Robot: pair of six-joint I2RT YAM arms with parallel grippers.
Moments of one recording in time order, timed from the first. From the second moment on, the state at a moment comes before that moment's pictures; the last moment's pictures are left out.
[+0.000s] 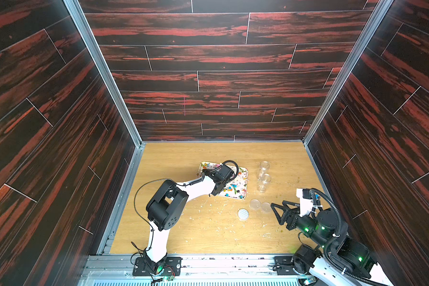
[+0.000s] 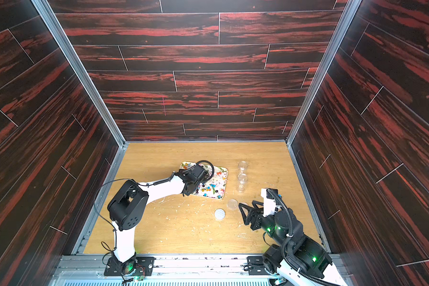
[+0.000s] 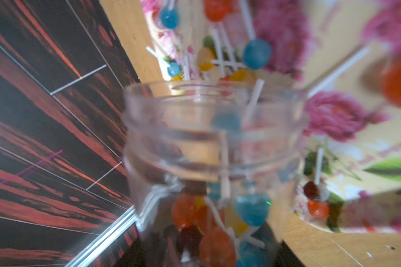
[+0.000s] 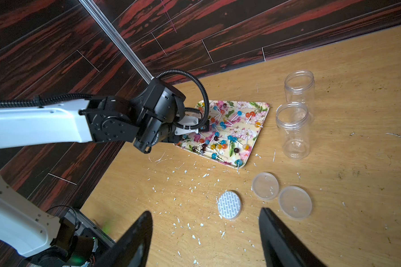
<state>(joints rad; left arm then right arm) -0.71 1.99 1.32 -0.46 -0.87 1.04 0.77 0.30 0.68 -0.71 0.11 0.55</state>
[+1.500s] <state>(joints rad) -0.77 1.92 1.15 -0.06 -1.01 1.58 0.77 0.24 0.67 -0.73 0.04 0.56</state>
